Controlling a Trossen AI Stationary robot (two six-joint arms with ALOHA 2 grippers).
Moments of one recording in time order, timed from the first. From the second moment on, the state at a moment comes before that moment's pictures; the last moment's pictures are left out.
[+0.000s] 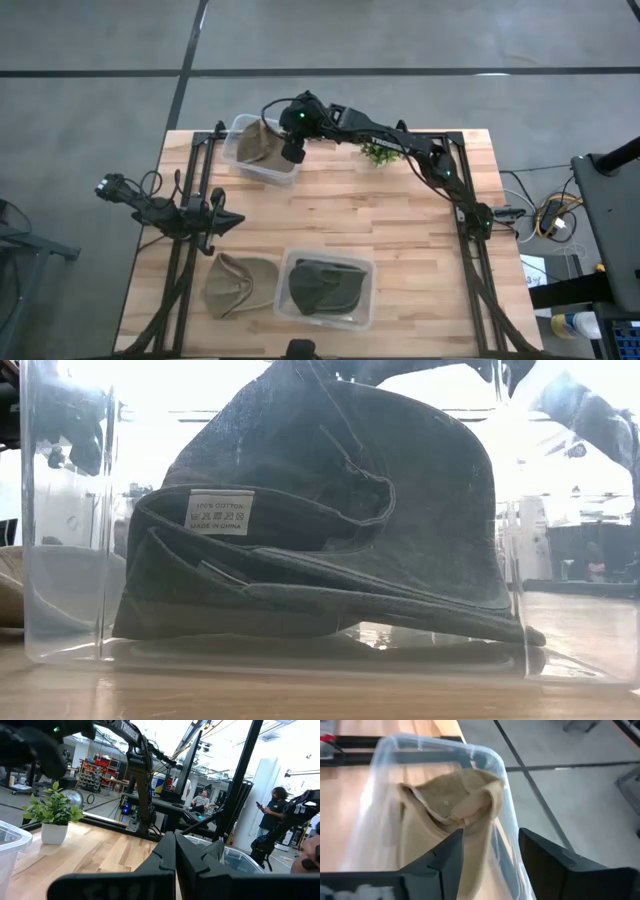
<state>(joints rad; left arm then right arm) -0.48 0.04 0.01 0.22 -0.49 -0.19 -0.35 2.30 2.35 -0.67 0.15 -0.20</state>
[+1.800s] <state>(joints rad) -0.46 0.90 0.41 -0.43 -0.28 -0.61 0.12 2.23 2.36 -1.16 0.16 -0.24</state>
